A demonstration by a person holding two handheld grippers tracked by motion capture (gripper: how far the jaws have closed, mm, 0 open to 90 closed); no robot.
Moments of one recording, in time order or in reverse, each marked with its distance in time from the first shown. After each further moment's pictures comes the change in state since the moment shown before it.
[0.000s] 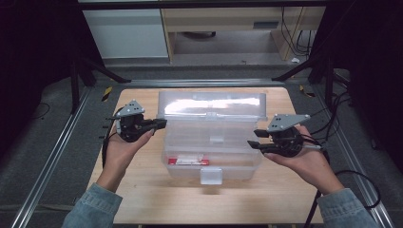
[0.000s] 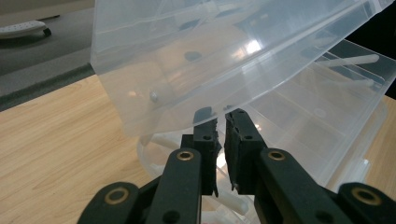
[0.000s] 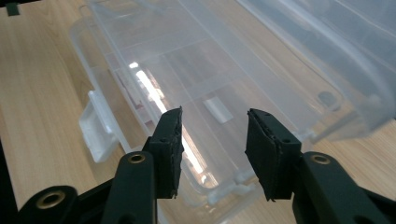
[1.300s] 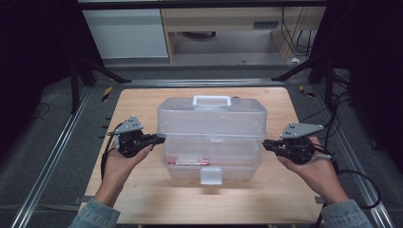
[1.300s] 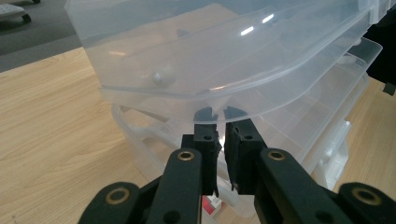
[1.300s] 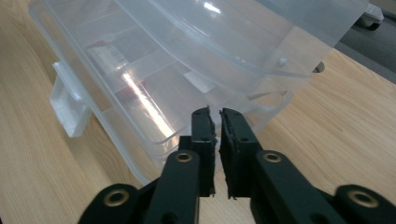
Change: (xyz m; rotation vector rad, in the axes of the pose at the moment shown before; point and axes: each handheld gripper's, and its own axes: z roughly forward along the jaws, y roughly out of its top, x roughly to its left) left arm -0.009 -0.039 -0.005 0.020 -0.047 -0.016; right arm -0.011 -0.044 -0.004 0.010 -0.052 0.097
